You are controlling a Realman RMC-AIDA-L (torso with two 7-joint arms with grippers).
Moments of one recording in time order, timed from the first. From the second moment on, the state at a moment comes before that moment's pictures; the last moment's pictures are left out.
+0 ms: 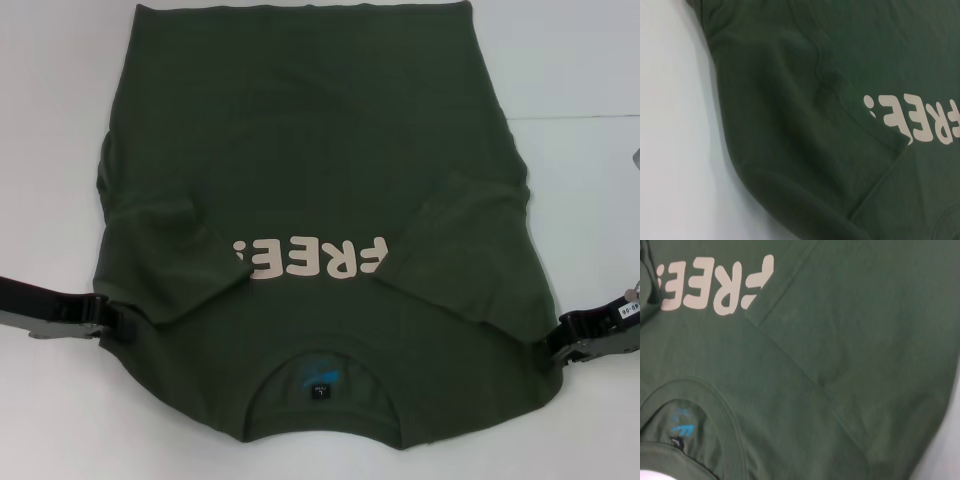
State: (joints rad) left arm -0.70 -2.00 0.56 0.73 2.65 1.51 -2.41; right arm 0.74 1.96 -0.76 -0.65 -2.64 -1.53 2.56
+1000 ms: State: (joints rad) left arm -0.68 -1.98 0.55 0.73 2.66 1.61 -2.40; right arm 0.72 1.93 -0.73 -0.73 -2.61 -1.71 2.44
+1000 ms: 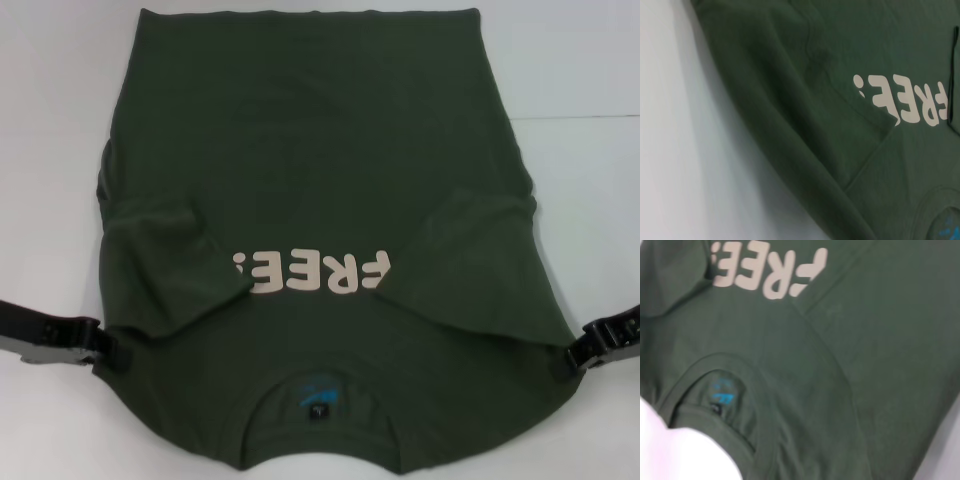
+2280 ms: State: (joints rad) left arm -0.63 -1.97 0.64 0.76 2.80 2.07 -2.31; right arm 0.69 1.93 -0.90 -0.68 -2.63 -1.99 2.27
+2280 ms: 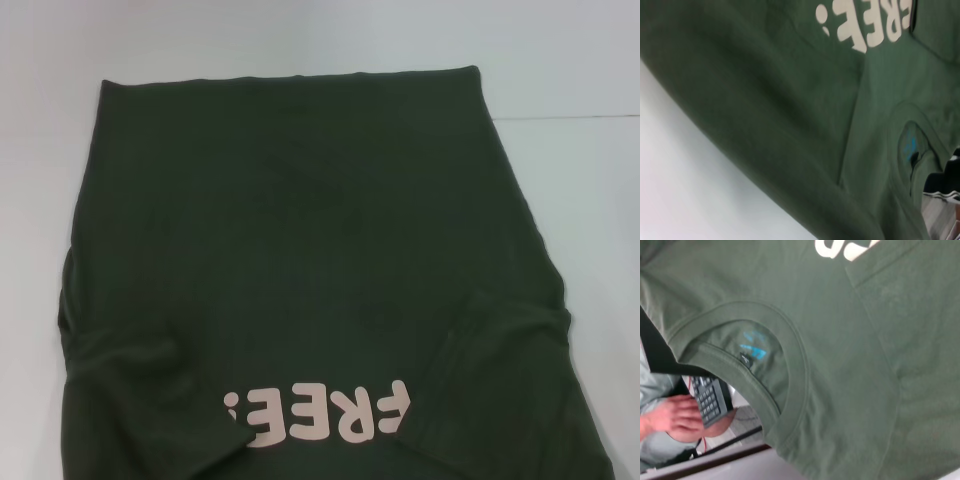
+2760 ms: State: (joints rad) left arm -0.64 -1.97 0.56 0.76 2.76 2.06 -2.29; right arm 0.71 1.93 -0.77 -0.72 -2.62 -1.98 2.27
